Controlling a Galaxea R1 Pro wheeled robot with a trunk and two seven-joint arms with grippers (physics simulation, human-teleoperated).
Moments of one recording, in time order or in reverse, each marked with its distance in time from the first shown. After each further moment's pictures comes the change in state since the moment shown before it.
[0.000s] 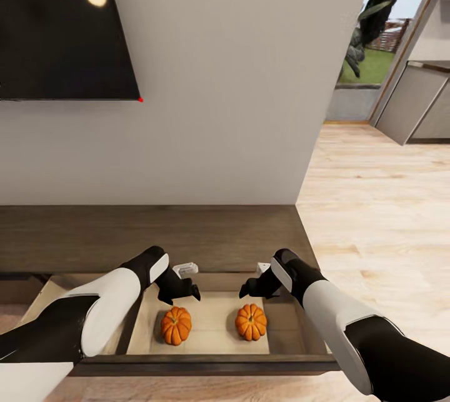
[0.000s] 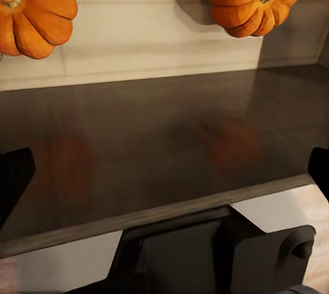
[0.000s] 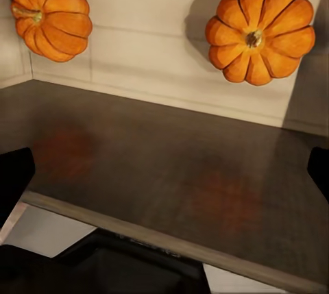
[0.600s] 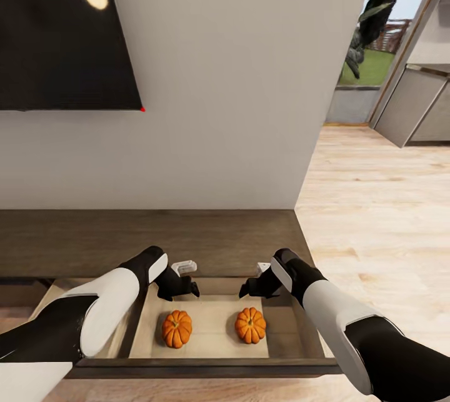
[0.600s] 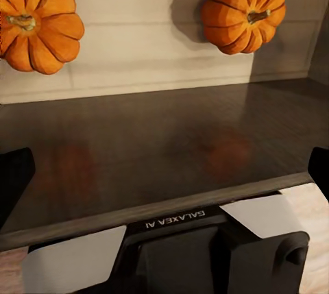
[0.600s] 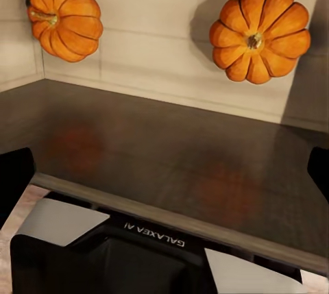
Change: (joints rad) left arm 0.000 0.006 0.001 0.000 0.000 -0.050 0.002; right arm 0.000 0.000 0.000 -0.003 0.000 0.000 0.001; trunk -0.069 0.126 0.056
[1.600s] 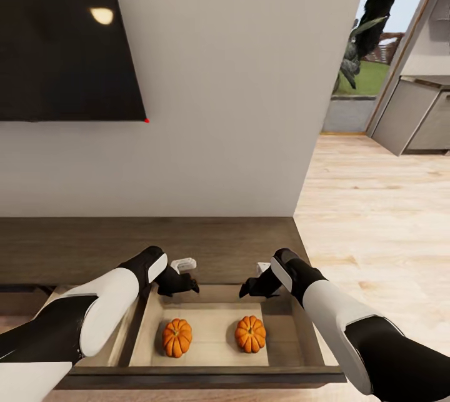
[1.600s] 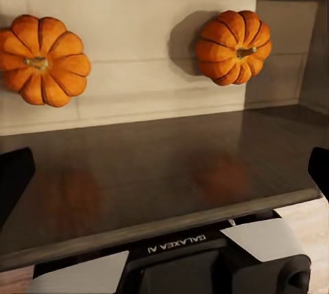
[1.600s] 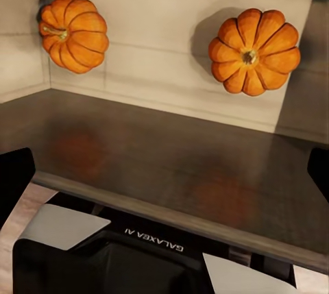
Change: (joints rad) left arm 0.000 0.002 0.001 0.000 0.001 -0.061 0.005; right arm 0.000 0.000 0.003 -0.001 0.000 -0.002 -0.002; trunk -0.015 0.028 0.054
